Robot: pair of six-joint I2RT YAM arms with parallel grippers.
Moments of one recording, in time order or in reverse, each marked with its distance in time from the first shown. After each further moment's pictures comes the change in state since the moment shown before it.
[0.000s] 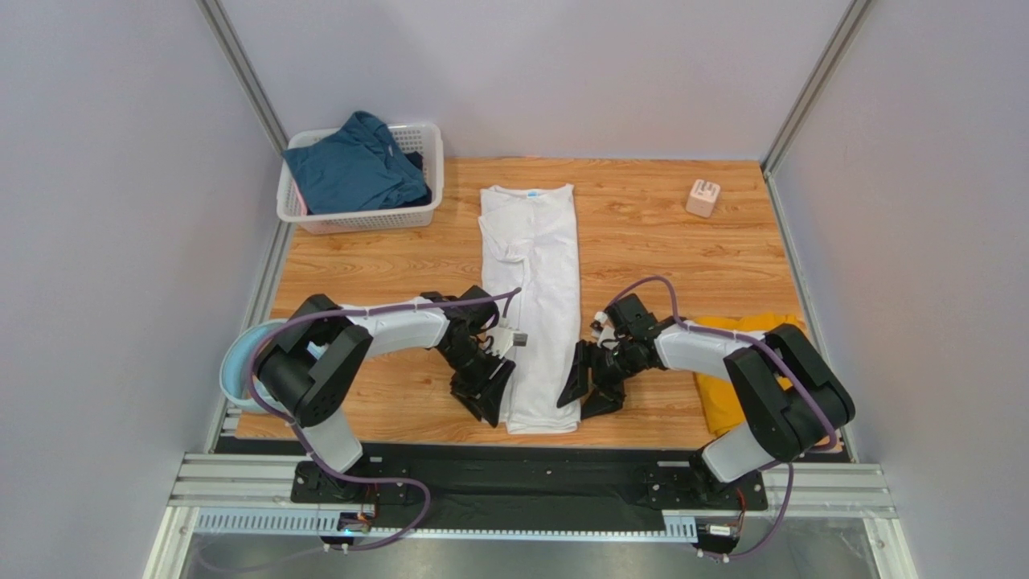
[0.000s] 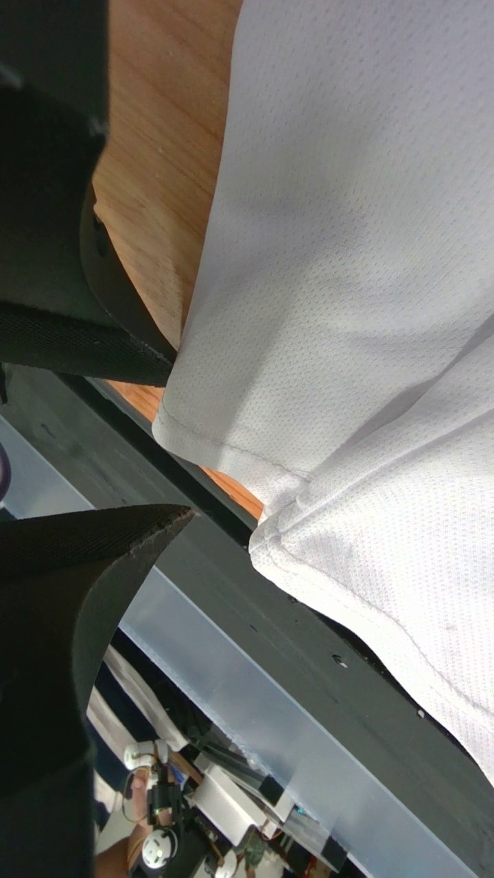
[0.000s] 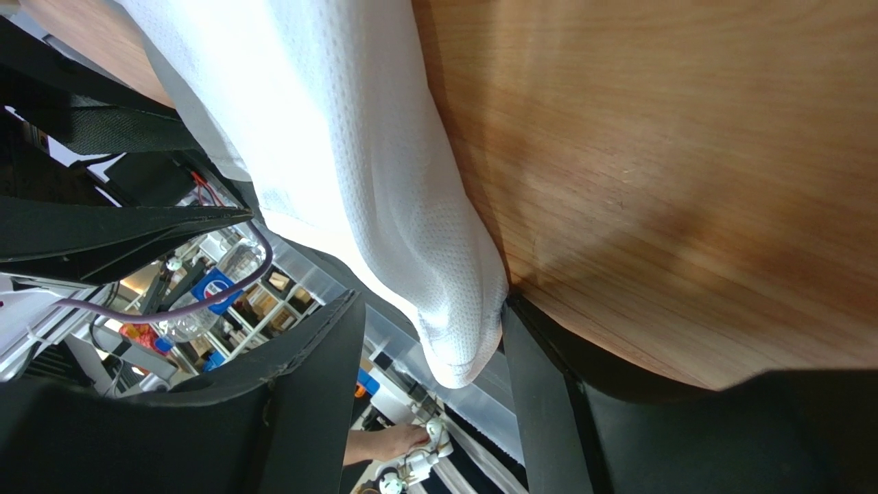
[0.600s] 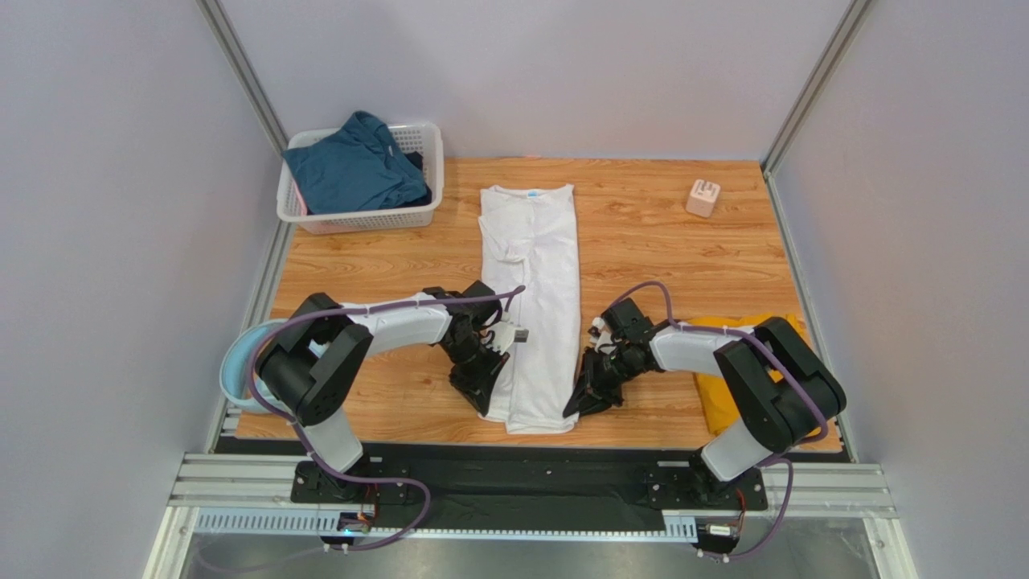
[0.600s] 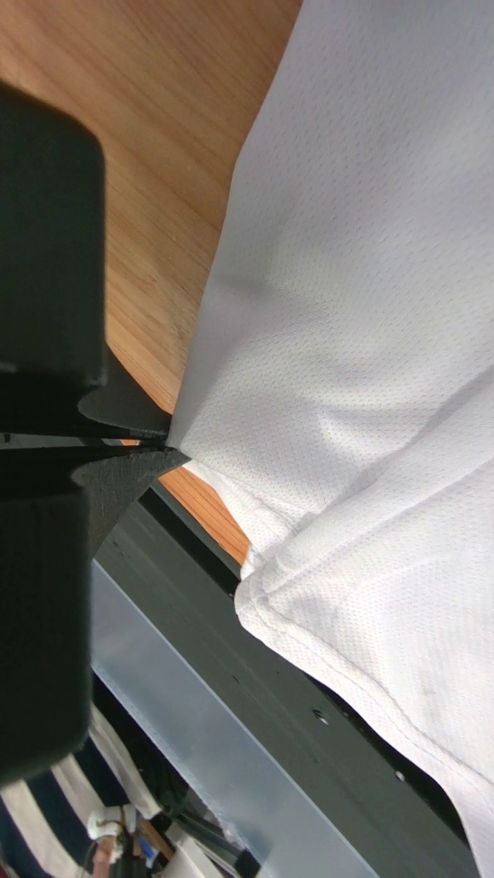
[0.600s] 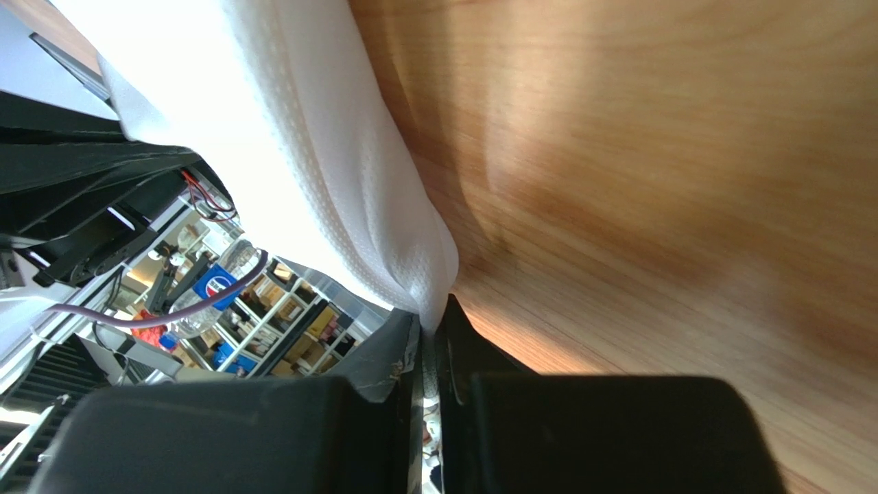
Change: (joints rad) left arm -0.002 0.007 0.039 -0.027 -0.102 0.040; right arm 0.016 0.046 -0.016 0.043 -0.014 0.023
